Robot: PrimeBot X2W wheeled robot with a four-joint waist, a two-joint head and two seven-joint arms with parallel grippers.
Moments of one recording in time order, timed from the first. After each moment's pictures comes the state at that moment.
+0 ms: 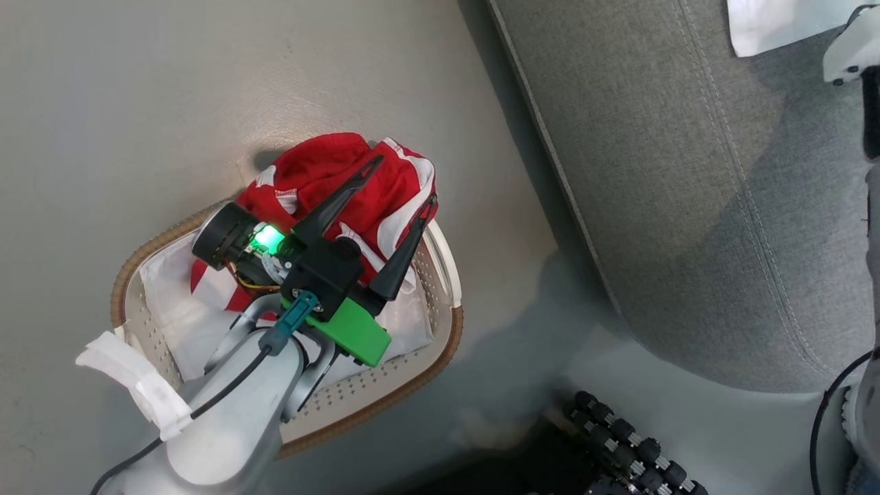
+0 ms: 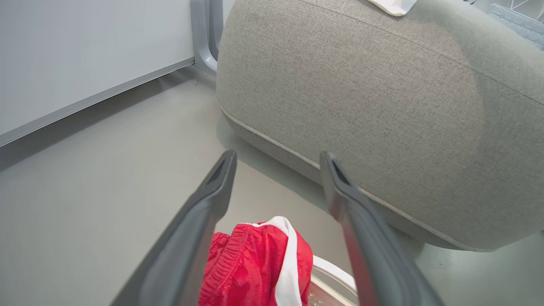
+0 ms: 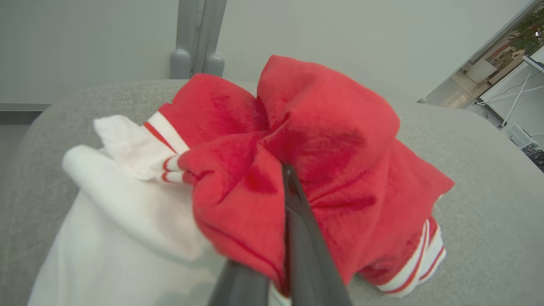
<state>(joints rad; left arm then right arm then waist) -0.57 0.29 -0.68 0.20 -0.22 -0.10 -0.20 -1.08 -0.24 -0.25 0.81 -0.09 0.13 -0.26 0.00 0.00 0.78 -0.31</state>
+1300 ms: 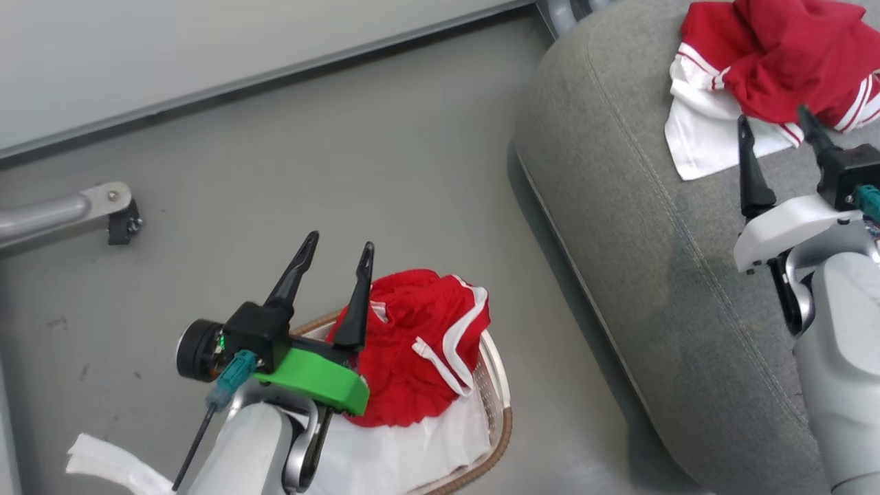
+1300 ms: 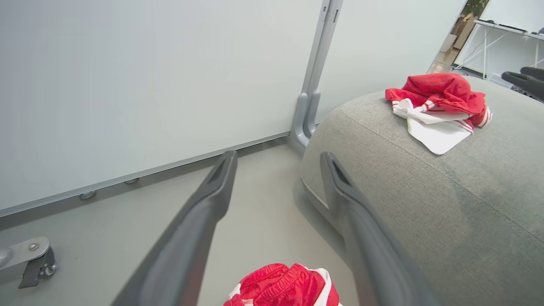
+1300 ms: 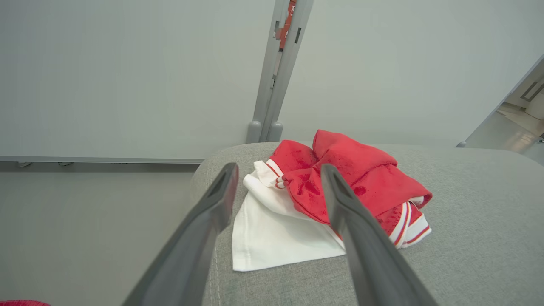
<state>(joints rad) -0.30 0.11 -0.40 0.28 -0.30 -0.07 -0.26 -0.63 -0.20 -0.09 0.58 -0.01 0.13 -0.26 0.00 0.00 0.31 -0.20</state>
